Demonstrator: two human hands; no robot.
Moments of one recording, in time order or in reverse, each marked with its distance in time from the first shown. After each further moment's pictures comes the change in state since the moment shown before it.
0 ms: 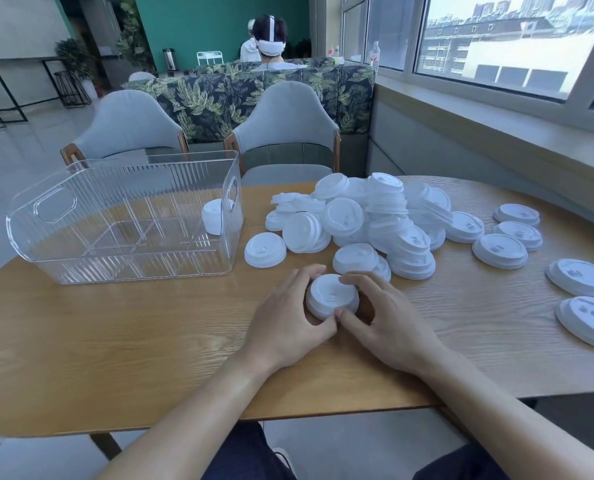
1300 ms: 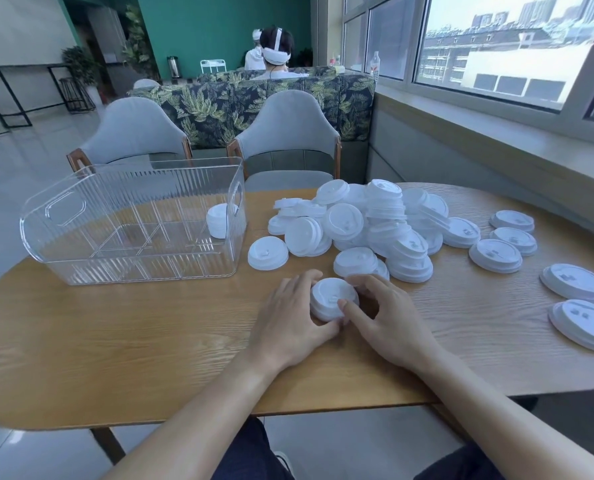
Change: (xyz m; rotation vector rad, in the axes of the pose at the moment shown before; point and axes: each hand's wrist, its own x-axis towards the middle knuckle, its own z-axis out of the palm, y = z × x) left_hand 0.000 0.006 -0.001 0.161 -0.026 -0.014; right_hand 0.001 -0.003 0.000 0.137 0.073 0.096
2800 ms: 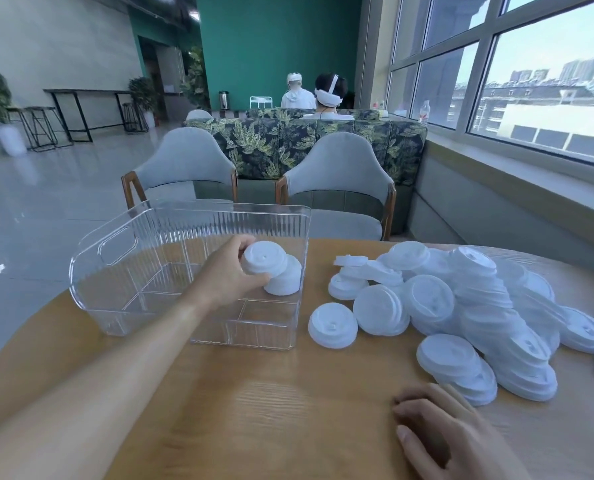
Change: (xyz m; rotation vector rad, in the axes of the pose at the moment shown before) left_hand 0.130 -0.192 -0.158 -0.128 0.187 -0.172; right_hand 0.026 -0.009 0.050 -0.201 0.077 -0.391
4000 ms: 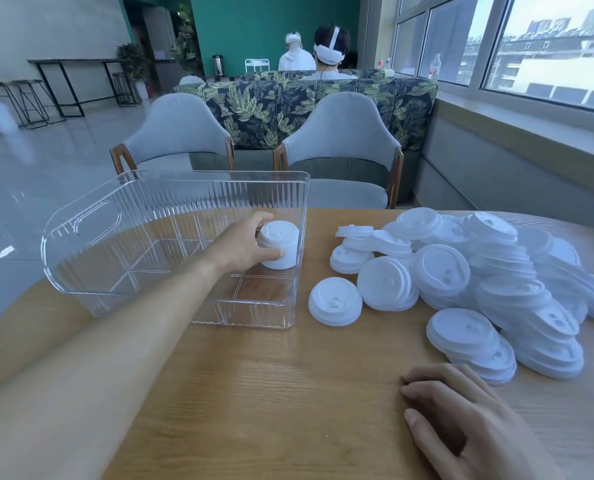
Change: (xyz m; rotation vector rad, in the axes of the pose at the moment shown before) left_hand 0.047 -0.013 0.031 0.120 -0.216 -0.041; right_hand 0.001 -0.002 -0.003 0.013 -0.015 -0.010
